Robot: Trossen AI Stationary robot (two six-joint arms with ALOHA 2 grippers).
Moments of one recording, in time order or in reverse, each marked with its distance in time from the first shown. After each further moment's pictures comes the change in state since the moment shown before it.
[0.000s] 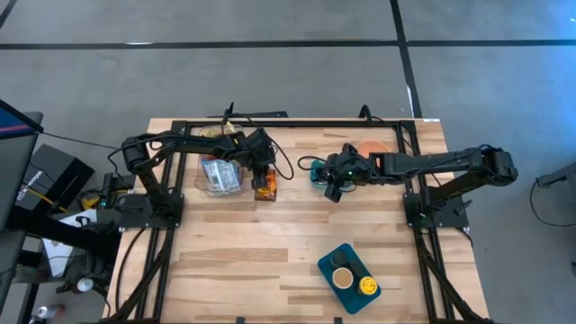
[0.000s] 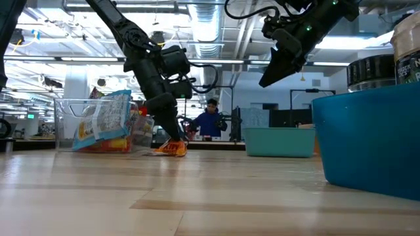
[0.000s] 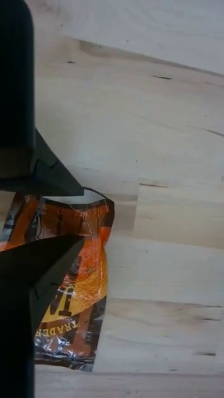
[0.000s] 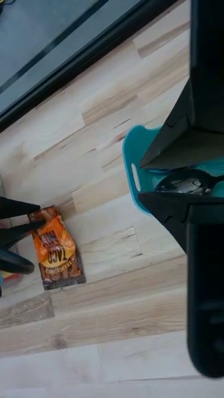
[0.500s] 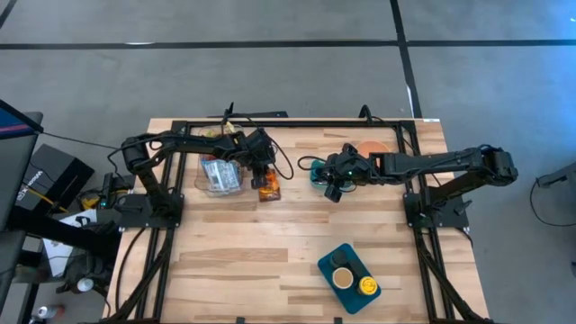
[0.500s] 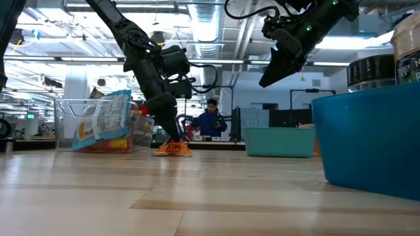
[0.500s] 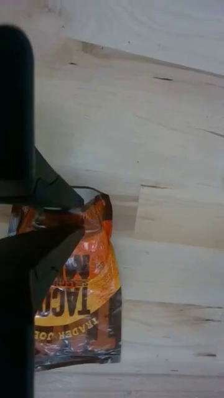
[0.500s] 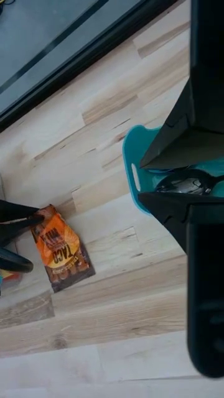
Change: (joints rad) left arm 0.000 -0.001 0.000 -0.006 0.001 0.000; right arm 0.000 0.000 0.000 0.000 0.000 0.000
